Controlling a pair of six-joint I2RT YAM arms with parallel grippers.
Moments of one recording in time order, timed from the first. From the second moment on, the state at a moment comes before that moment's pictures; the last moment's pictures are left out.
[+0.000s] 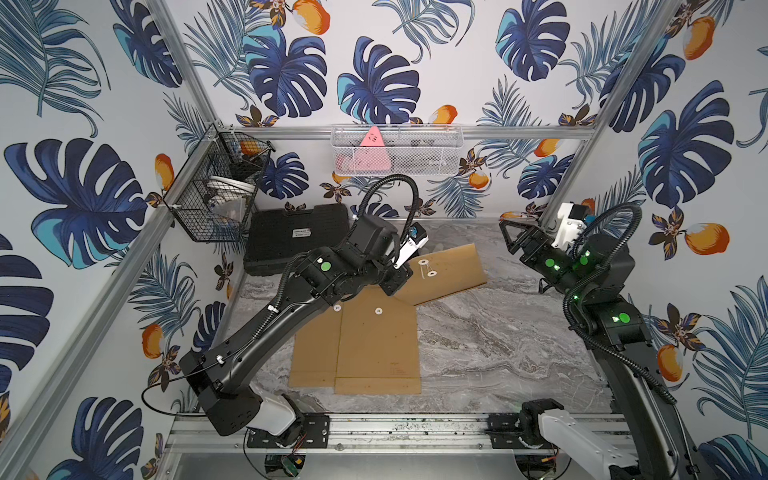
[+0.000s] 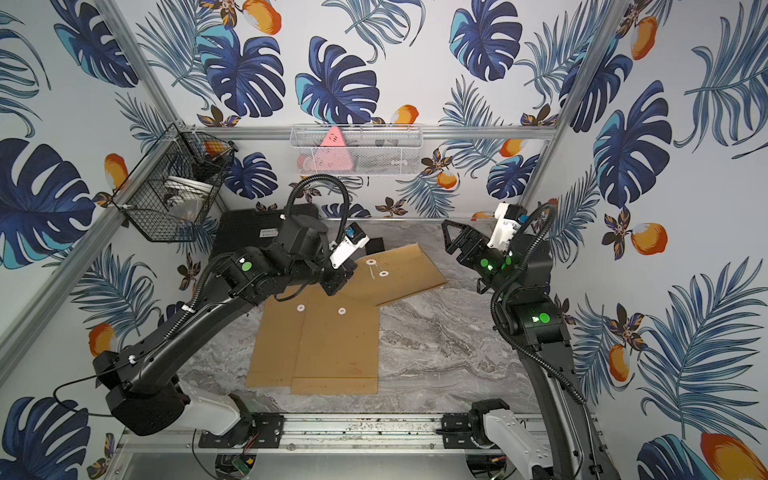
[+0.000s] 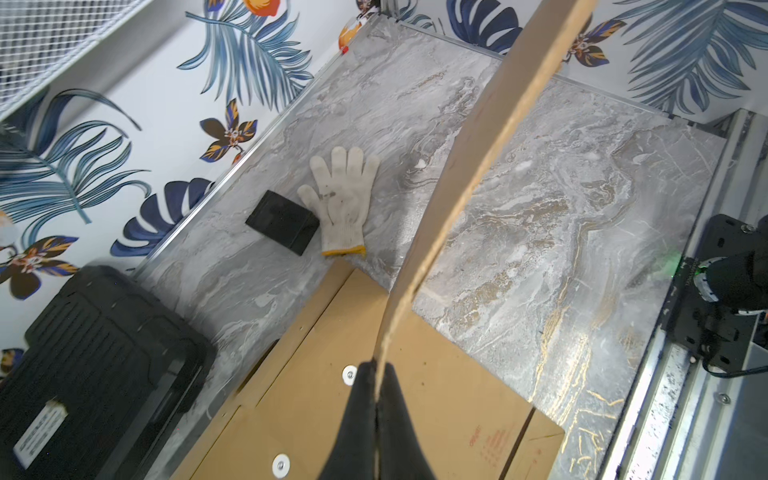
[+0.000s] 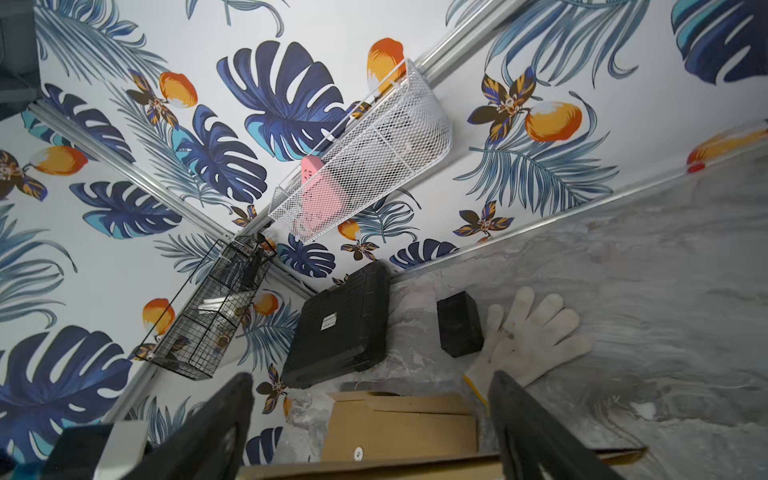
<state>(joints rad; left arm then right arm) -0.69 1.46 1.73 -0.95 0.00 0.19 0.16 0.95 1.24 -0.39 -0.25 0.65</state>
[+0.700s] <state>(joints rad) -0.53 1.55 2.06 -1.27 0.28 0.36 0.25 1.21 1.67 -0.76 -0.69 -0.18</state>
